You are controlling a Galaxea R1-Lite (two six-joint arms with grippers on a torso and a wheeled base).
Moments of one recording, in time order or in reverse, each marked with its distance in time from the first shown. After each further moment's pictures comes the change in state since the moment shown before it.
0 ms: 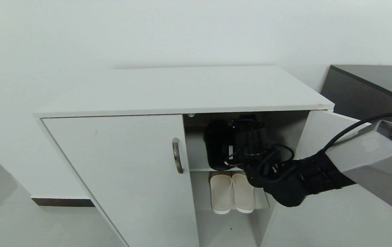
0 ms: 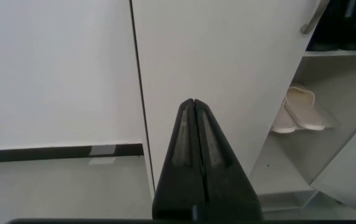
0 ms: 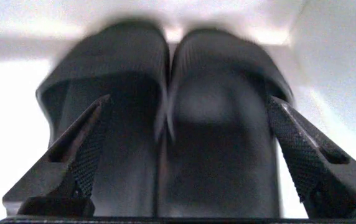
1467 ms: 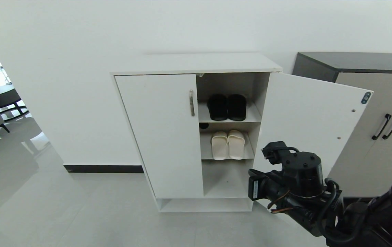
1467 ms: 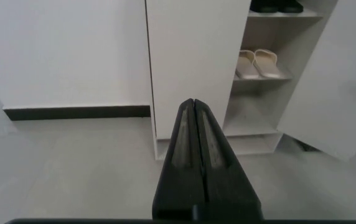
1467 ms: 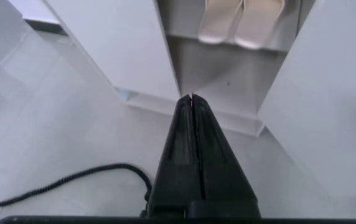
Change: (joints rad) left arm 0.000 0.000 0.000 0.000 -0.001 -0.003; right arm 0.011 -0.251 0.575 -0.250 0.322 0.118
